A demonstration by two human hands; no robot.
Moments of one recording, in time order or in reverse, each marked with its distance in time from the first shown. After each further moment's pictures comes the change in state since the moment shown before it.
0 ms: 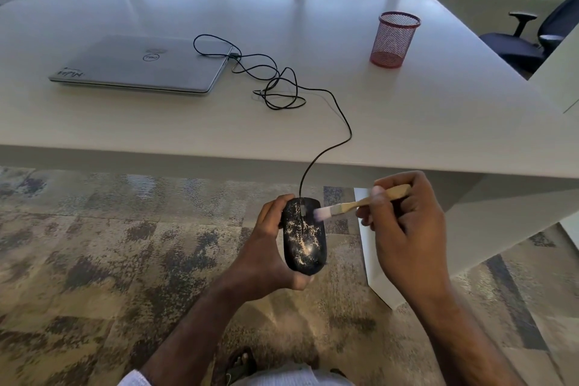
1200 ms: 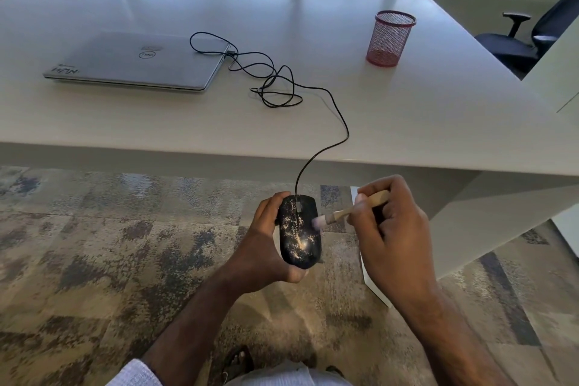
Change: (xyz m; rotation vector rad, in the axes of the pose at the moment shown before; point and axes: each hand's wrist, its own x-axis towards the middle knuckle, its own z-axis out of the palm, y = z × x) left_hand 0.006 -0.014 0.001 -0.048 -0.020 -0.018; right_hand -0.010 0.002 0.003 -0.147 -0.051 -0.046
